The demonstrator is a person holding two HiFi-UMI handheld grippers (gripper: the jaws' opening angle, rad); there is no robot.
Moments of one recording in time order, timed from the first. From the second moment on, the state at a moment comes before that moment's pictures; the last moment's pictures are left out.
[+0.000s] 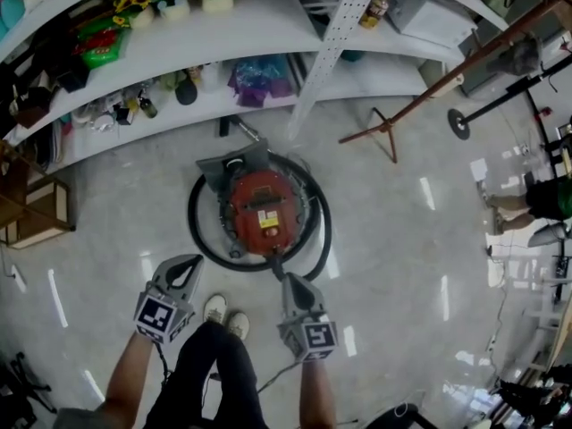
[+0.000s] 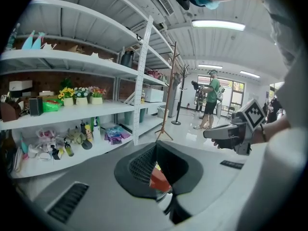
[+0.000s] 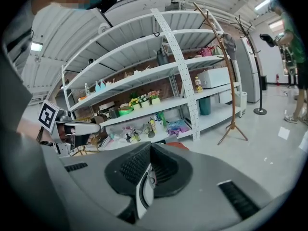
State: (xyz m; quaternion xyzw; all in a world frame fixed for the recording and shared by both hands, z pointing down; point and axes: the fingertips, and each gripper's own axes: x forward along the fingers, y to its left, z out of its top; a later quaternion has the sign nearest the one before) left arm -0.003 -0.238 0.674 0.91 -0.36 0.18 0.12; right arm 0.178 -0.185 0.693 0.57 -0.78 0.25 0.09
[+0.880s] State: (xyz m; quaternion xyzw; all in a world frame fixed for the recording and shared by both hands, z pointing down) left arm -0.013 -0.249 0.774 0.90 -0.36 0.18 0.14; right arm 0.176 -0.212 0.809 0.56 -0.78 0.26 0.09
